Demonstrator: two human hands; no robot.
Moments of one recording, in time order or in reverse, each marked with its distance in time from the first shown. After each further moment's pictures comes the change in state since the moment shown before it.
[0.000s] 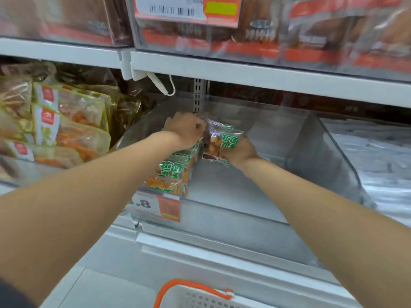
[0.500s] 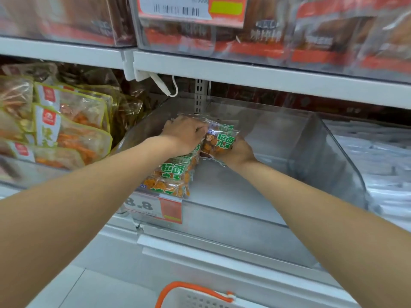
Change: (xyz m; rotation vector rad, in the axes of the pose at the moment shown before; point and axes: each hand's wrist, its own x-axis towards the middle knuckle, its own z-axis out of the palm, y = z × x) left_hand -0.012 -0.002 -0.005 0.054 -0.051 0.045; right_hand -0.008 -0.007 0.008 -0.006 -0.030 -0.058
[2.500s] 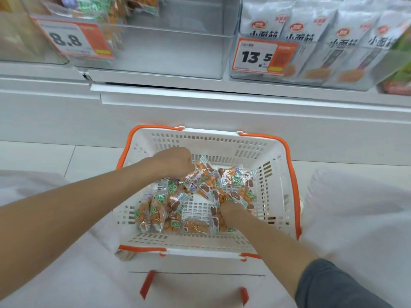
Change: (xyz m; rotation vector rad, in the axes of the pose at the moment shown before) left_hand -0.306 0.128 0.153 -0.057 -0.860 -0.023; right_hand -0.452 0.275 0.022 -0.722 -0.956 0.386
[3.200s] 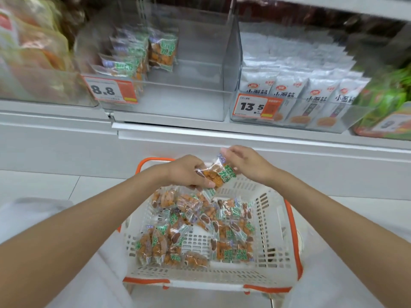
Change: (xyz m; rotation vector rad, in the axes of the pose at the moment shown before) left_hand -0.032 0.013 -0.053 -0.557 -0.042 0.246; right_hand -0.132 -0.013 -0.220 0.711 0.544 -0.415
